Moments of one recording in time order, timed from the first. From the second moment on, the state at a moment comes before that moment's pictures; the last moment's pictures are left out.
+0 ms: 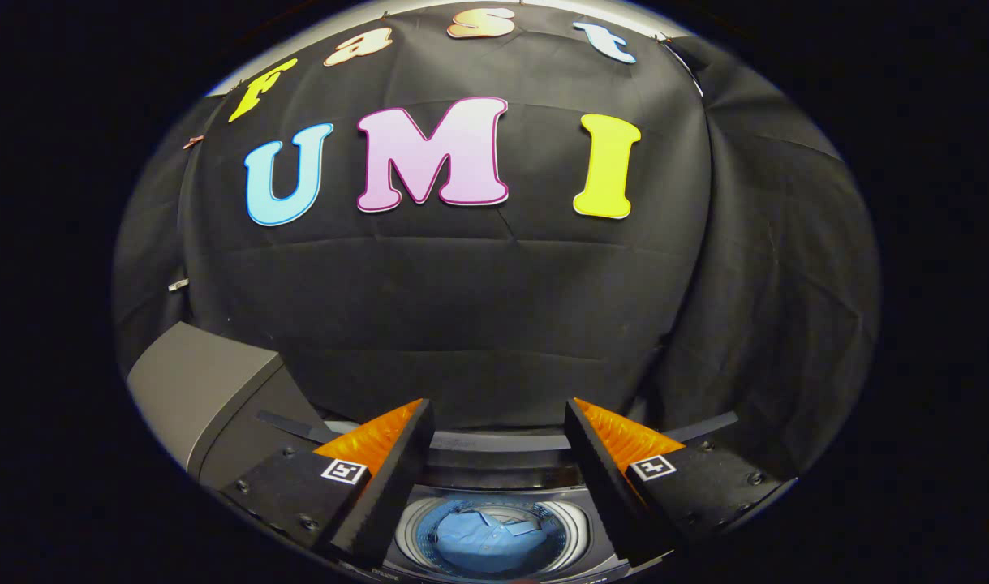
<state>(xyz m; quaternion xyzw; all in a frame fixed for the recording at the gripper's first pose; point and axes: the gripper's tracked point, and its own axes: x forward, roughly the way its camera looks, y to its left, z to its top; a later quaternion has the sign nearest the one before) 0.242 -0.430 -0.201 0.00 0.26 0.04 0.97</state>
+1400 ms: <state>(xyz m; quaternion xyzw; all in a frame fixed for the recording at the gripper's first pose) 0.171 -0.435 -0.239 -0.03 0.33 0.06 0.94</state>
